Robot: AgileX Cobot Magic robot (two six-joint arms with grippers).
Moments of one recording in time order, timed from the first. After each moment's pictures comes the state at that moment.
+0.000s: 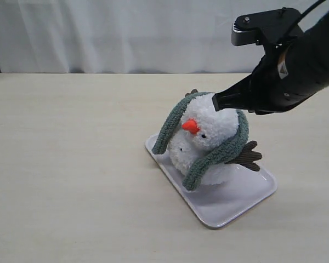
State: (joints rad) left arm 0.03 0.00 0.00 -0.05 0.32 0.08; right arm 0.54 1.44 -1.13 -0.41 0.85 0.54
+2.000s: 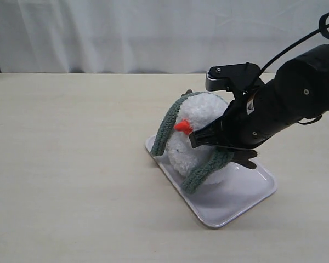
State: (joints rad) left arm 0.03 0.00 0.00 -0.05 0.32 0.08; right arm 0.50 1.57 -1.00 -0.08 0.61 0.29
